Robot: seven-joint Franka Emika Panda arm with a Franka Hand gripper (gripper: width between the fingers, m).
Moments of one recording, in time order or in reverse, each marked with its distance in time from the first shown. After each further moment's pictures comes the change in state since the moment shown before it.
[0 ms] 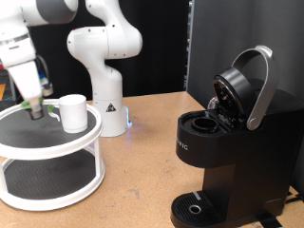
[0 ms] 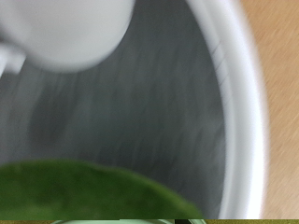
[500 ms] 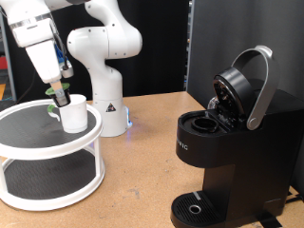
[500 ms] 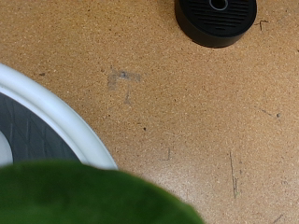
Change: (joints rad) arm 0.025 -0.072 0.115 0.007 0.132 -0.017 0.241
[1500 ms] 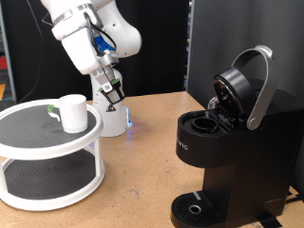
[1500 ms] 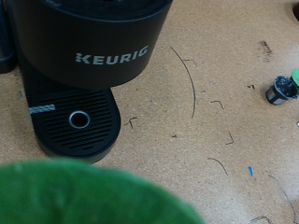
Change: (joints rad) arm 0.133 0.018 0.130 -0.030 0.371 0.273 0.295
